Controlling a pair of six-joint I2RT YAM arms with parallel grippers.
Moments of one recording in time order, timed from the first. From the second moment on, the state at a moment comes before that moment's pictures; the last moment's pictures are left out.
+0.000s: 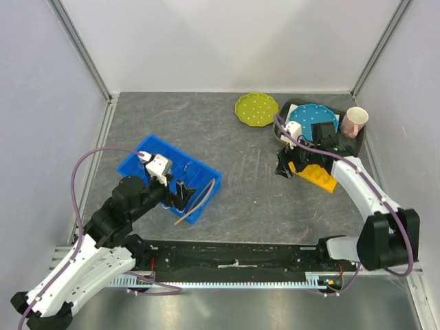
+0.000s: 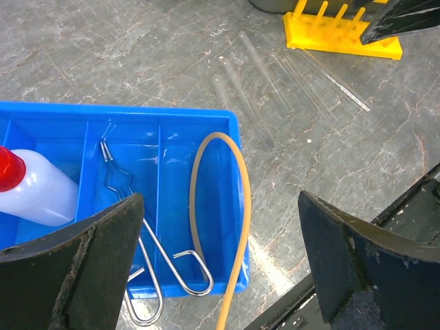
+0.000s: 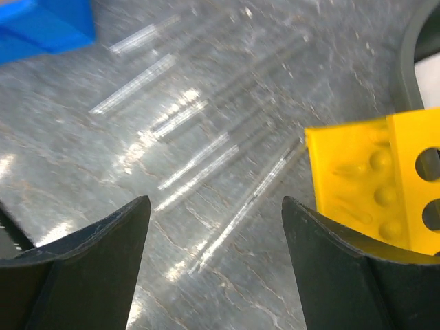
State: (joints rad) left arm -0.67 0.51 0.67 -0.47 0.00 -0.16; right arm 0.14 1.27 0.96 -0.55 -0.62 -0.40
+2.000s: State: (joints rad) left arm -0.67 0.48 0.64 -0.44 0.06 -0.17; right arm 0.21 1.37 1.09 -0.51 -0.39 -0.14
